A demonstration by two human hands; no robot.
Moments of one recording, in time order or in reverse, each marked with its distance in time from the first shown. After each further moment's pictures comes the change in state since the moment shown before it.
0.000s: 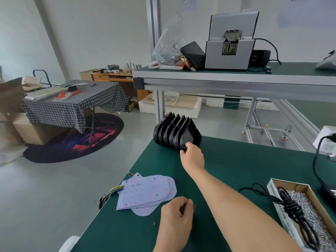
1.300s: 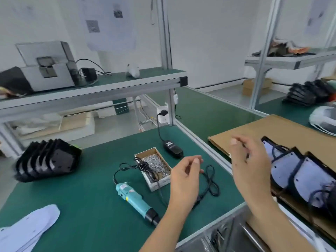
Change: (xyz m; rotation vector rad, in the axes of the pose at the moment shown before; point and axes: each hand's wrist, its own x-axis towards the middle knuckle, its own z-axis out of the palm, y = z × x) left_hand -0.168 0.220 0.200 -0.453 -0.668 0.241; right_hand -0.379 0.177 -0.372 0.119 1.067 0.184
